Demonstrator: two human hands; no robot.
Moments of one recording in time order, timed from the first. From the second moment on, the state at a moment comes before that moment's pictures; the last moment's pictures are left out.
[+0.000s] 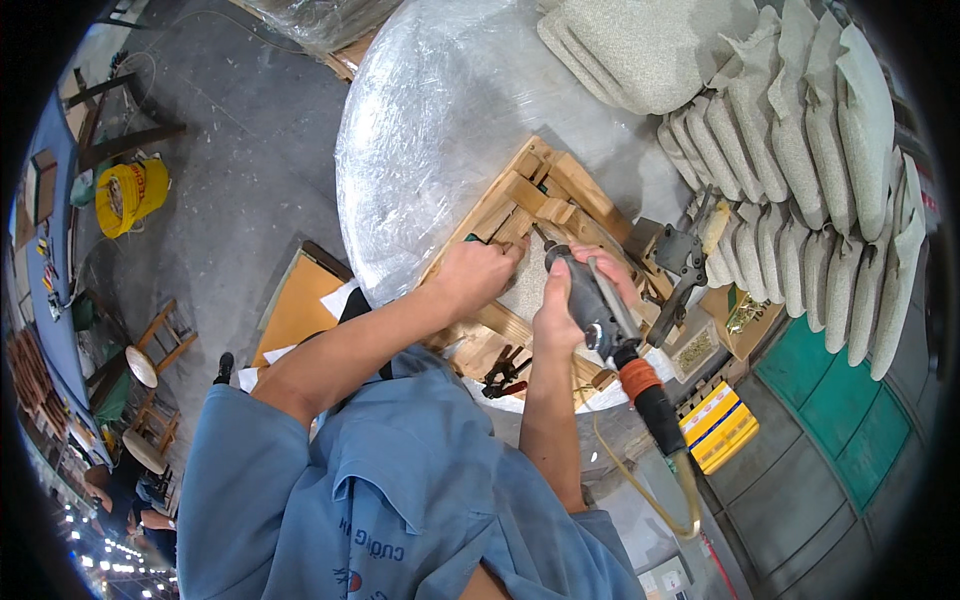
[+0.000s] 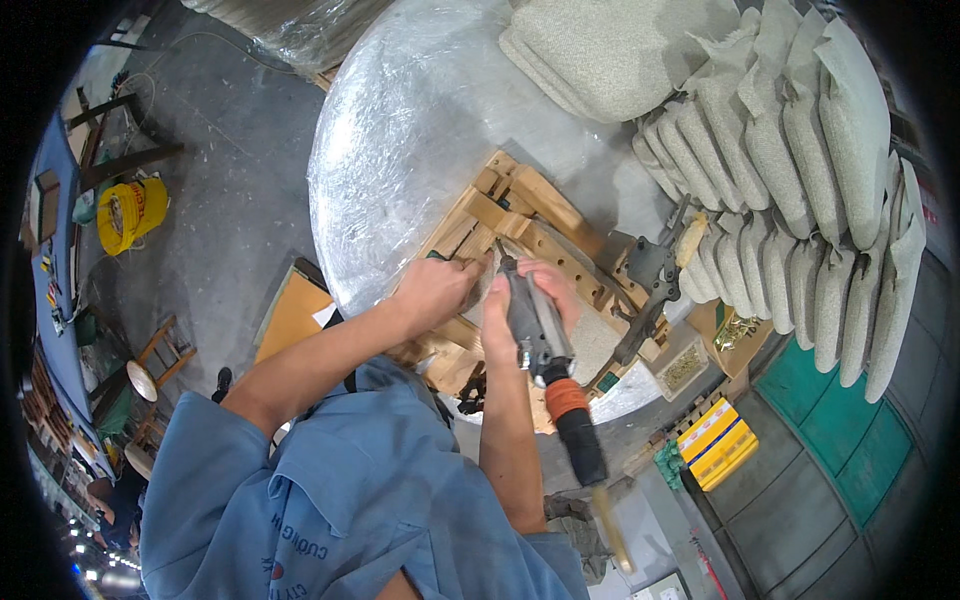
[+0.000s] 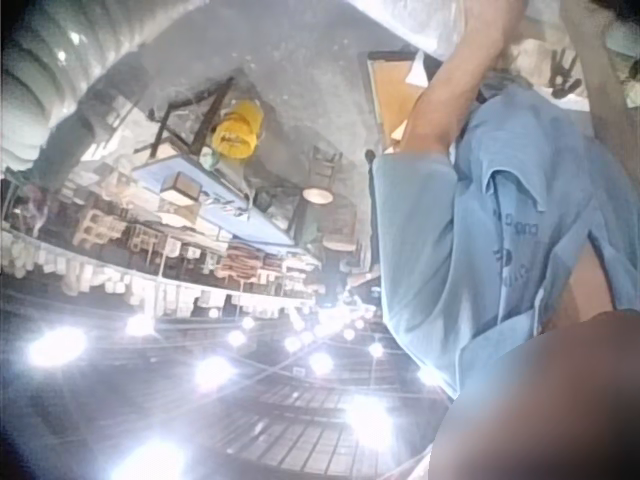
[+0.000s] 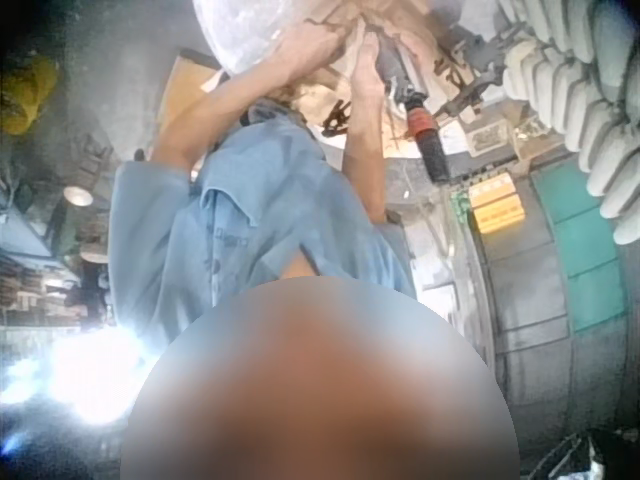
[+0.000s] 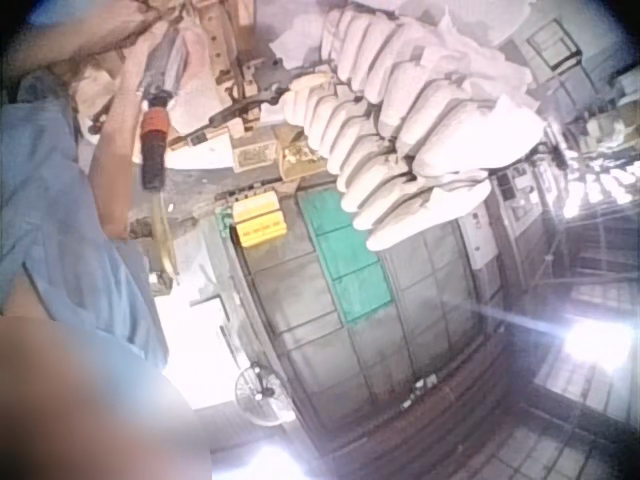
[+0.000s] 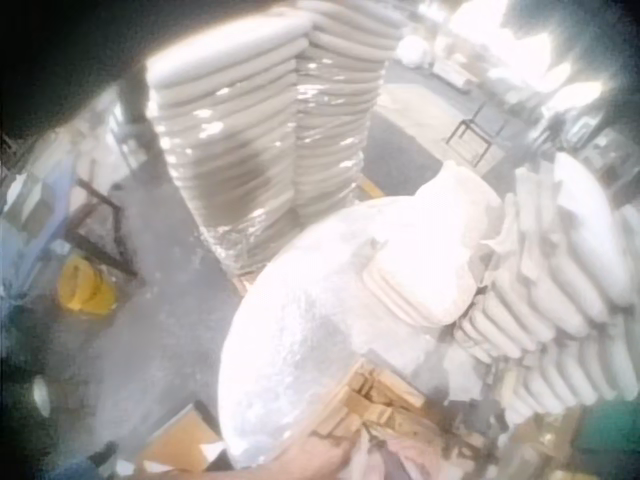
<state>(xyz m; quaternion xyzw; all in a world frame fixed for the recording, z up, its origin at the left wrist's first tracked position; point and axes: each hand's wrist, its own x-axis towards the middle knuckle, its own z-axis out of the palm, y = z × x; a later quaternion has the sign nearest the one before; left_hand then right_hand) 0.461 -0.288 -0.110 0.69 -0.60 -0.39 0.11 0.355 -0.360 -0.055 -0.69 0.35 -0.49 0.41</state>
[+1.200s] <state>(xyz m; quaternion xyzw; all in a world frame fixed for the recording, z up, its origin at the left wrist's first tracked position) 0.403 -0.196 -0.010 0.19 -0.08 -0.84 0.50 0.239 -0.194 0.098 -0.34 0.35 -0.78 0.40</state>
